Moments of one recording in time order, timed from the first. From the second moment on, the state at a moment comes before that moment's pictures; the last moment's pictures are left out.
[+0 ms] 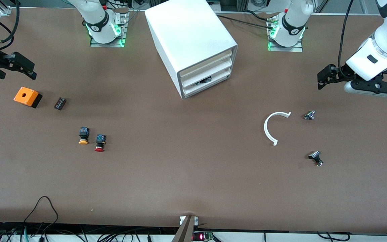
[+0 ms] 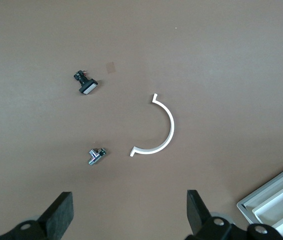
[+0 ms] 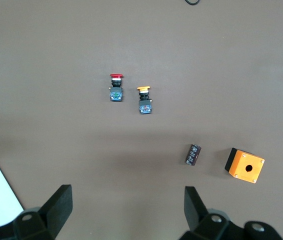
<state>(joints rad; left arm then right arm) -0.07 0.00 -0.06 -1.65 0.00 1.65 -0.02 -0.03 -0.03 0.06 -1.59 -0.02 1.58 0.02</state>
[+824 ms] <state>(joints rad) -0.07 0.00 -0.06 -1.65 0.00 1.65 -0.02 -0.03 0.00 0.06 -1.64 -0.02 1.55 0.02</state>
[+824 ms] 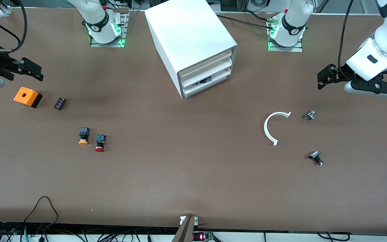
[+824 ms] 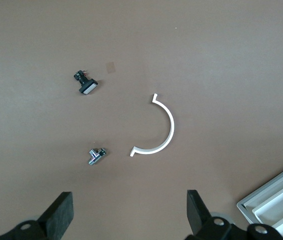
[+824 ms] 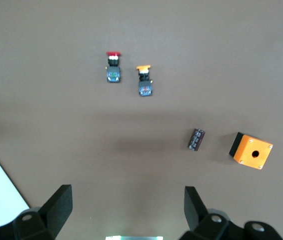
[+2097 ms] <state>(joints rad) -0.12 0.13 -0.10 -1.65 -0.42 1.47 -0.01 0.09 0.33 0.07 -1.50 0.02 1.61 0.11</state>
